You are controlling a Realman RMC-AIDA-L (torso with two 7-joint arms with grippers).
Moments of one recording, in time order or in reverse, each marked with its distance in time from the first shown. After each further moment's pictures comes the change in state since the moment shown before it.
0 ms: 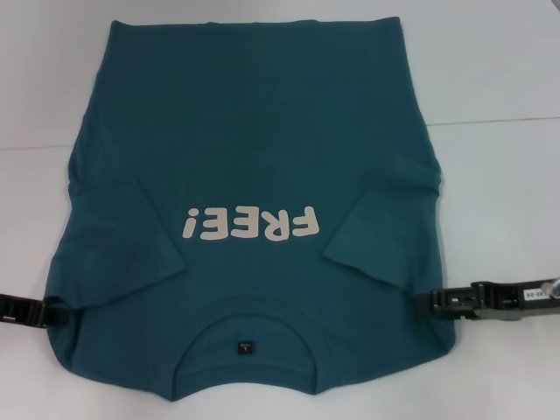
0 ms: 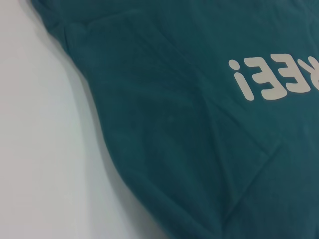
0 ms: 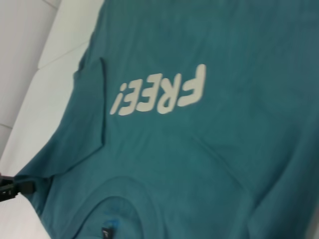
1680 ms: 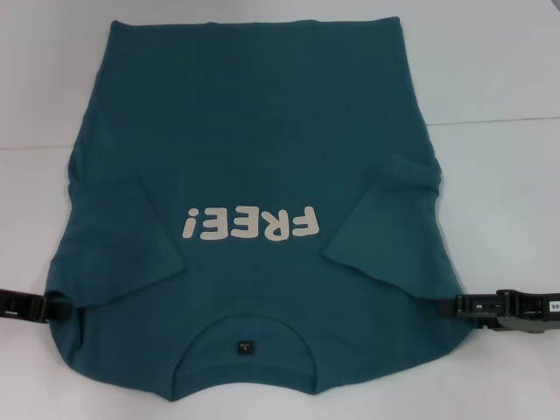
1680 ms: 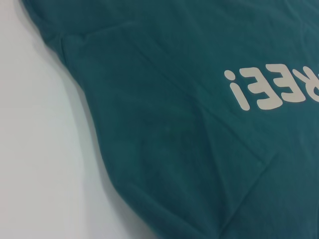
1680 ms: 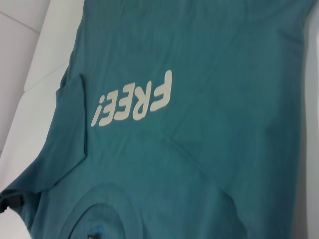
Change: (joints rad) left arm 0.005 -0.001 -0.002 0.000 -0.026 -0.011 0.014; right arm -0.062 0.001 0.053 -0.016 0.003 -0.006 0.003
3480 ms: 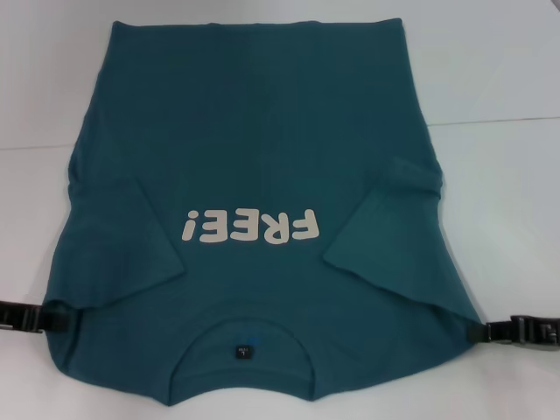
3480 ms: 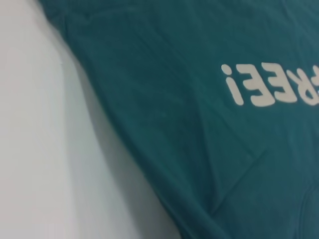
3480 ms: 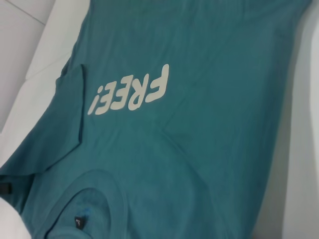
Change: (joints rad) left arm 0.011 0.007 -0.056 -0.002 0.000 0.068 -0.015; right arm -0.053 0.004 0.025 0.007 0.003 -0.012 -0.145
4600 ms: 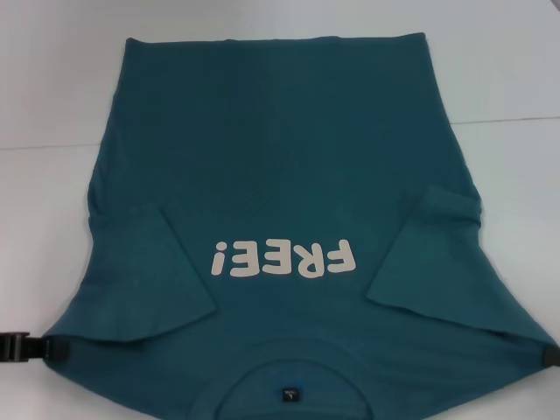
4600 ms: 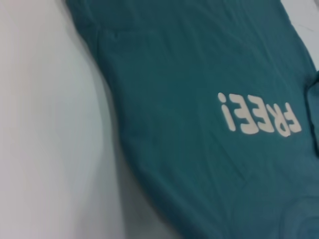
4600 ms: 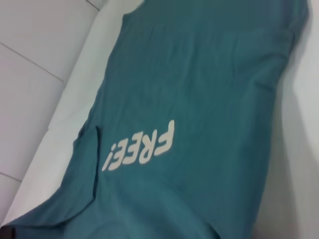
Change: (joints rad) left arm 0.064 0.013 -0.160 -0.011 -0.071 0.200 0.049; right arm -0.163 -0.025 0.276 -0.003 -0.003 -0.185 -0.195
